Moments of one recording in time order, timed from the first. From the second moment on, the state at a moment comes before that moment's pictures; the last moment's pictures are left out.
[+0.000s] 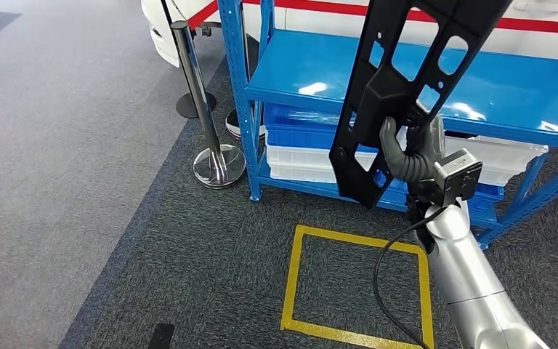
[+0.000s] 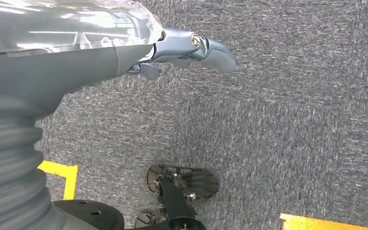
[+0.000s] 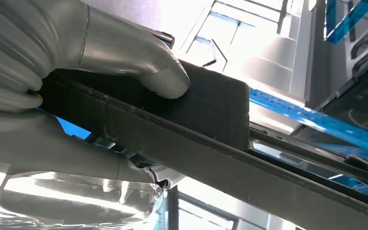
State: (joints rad) left arm -0.06 -0.08 -0.10 -0.18 0.11 0.36 -0.35; right arm -0.71 -0.03 0.44 -1.20 -0.10 -0.18 -0.63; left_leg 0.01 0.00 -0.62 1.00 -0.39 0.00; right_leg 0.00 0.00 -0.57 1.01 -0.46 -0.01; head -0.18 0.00
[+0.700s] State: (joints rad) left arm -0.06 -0.07 -0.10 -0.18 0.09 0.39 -0.37; right arm -0.49 -0.05 0.29 -1.28 0.03 -0.34 -0.61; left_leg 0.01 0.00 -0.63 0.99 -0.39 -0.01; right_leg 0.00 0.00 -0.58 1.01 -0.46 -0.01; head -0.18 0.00
